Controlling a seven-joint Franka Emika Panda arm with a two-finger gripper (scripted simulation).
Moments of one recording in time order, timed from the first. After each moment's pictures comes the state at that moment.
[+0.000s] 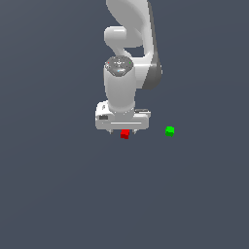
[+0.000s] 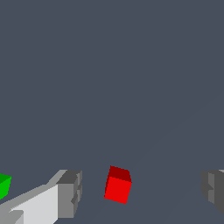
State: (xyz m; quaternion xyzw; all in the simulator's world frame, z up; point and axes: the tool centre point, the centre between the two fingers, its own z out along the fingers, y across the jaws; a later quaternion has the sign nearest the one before) arm -0.005 -0.008 0.171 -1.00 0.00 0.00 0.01
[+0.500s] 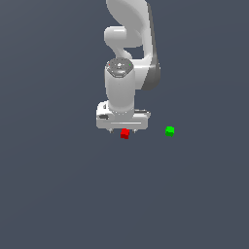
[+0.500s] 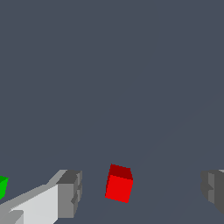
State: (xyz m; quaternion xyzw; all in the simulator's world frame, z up) arm -0.014 -0.008 0.162 -1.00 0.01 0.00 0.01
